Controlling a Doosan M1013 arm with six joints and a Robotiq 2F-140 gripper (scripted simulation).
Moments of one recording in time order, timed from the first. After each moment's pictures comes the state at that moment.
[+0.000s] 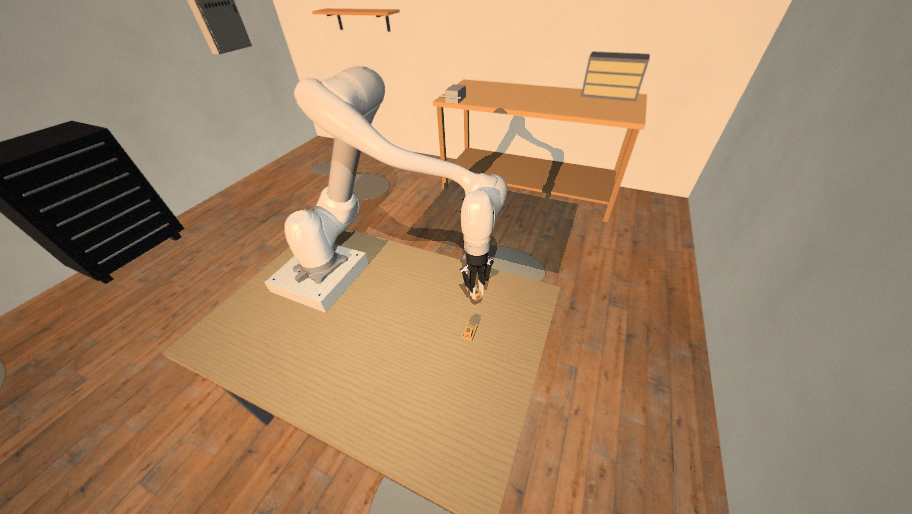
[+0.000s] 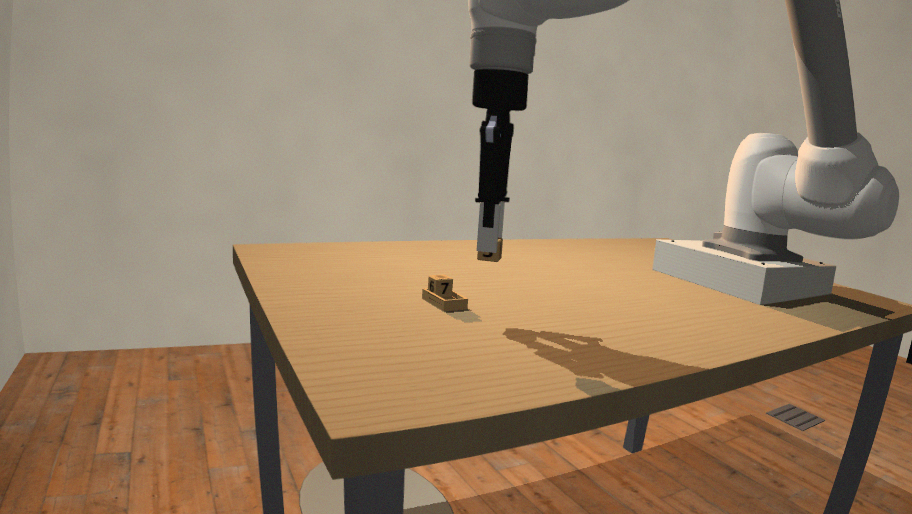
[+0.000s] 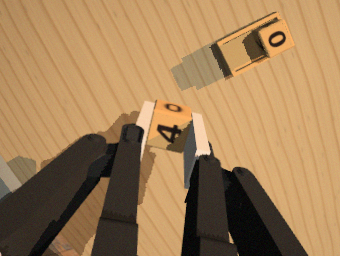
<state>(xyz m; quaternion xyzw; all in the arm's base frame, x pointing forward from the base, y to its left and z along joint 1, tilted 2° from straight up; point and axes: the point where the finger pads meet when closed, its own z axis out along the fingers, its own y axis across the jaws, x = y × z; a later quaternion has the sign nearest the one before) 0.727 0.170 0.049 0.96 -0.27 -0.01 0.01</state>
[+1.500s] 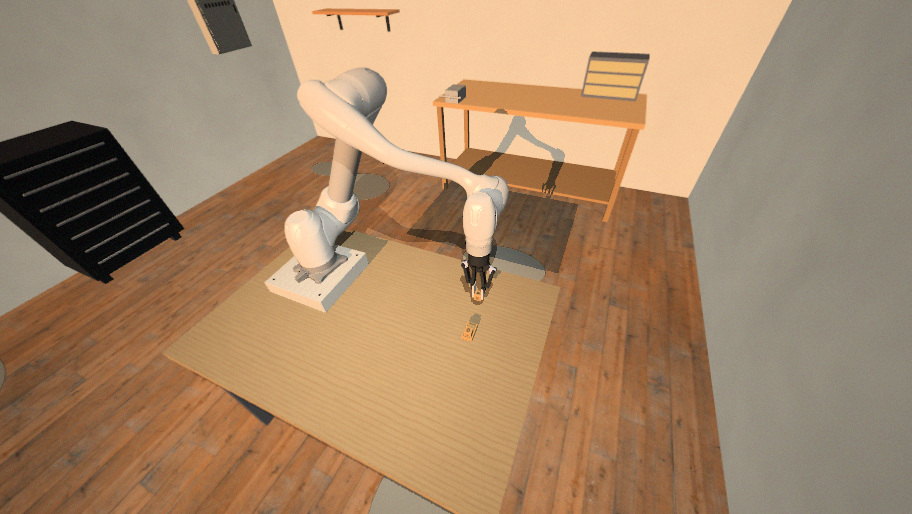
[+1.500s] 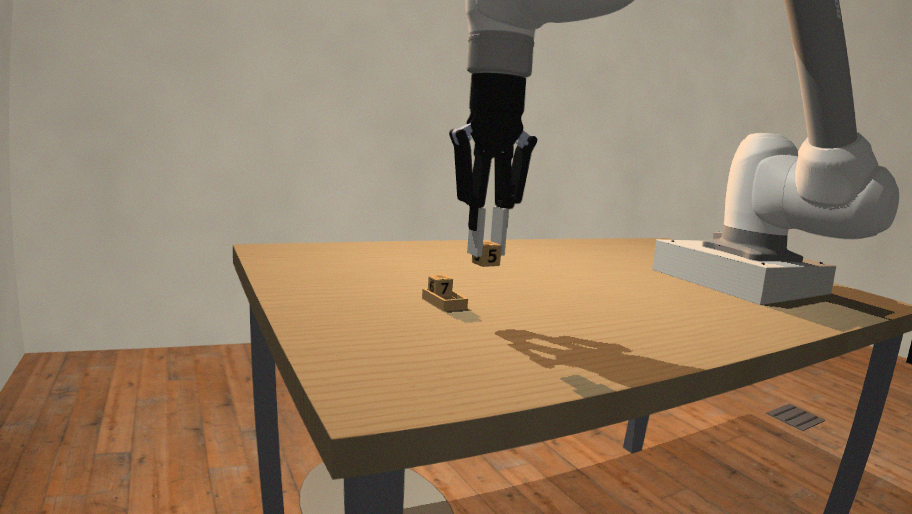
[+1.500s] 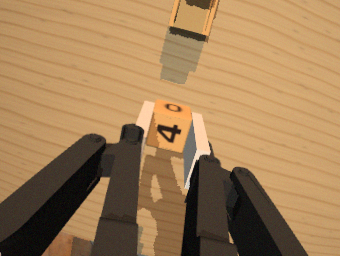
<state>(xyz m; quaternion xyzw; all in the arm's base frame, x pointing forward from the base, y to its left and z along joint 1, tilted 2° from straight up) 0.733 0.173 0.042 0.77 -0.64 -0.01 0.01</state>
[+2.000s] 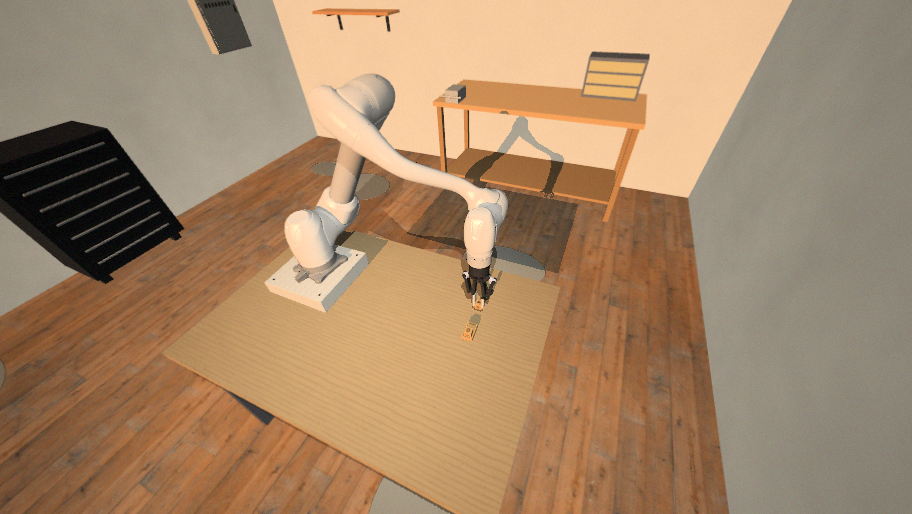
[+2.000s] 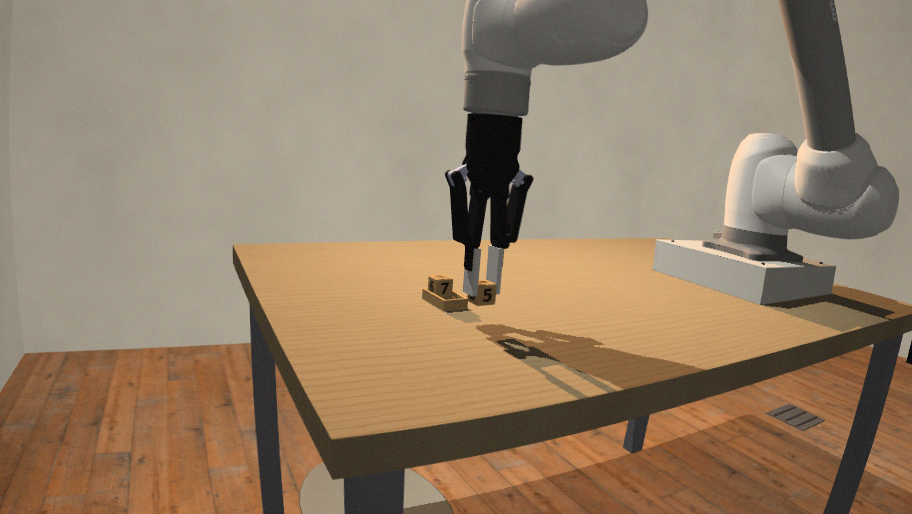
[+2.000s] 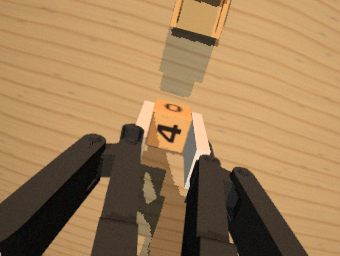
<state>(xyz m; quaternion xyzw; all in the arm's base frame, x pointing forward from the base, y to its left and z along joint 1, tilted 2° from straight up) 0.734 0.174 -0.013 0.77 -0.64 0.00 0.01</state>
